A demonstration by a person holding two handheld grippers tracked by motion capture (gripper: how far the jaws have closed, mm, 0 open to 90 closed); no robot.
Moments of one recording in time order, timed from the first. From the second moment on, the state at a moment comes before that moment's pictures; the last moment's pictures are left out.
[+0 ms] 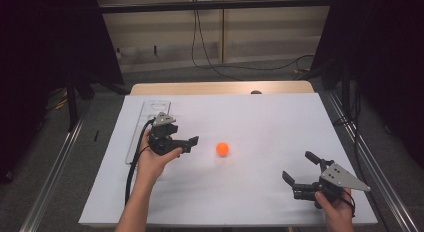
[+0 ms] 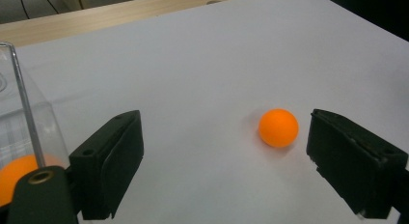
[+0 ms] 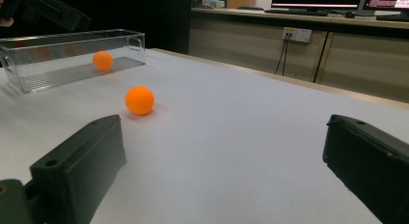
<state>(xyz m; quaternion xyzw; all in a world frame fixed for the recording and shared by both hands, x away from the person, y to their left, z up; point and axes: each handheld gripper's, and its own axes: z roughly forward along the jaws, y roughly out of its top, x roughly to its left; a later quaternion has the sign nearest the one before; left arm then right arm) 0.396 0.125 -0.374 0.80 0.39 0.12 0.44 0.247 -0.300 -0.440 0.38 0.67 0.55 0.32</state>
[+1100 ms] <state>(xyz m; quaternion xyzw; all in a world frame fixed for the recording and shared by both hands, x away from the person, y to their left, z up) 0.394 0.102 -0.384 0.80 0.38 0.11 0.45 0.250 -0.300 -0.440 0.38 0.67 0.55 0.32</state>
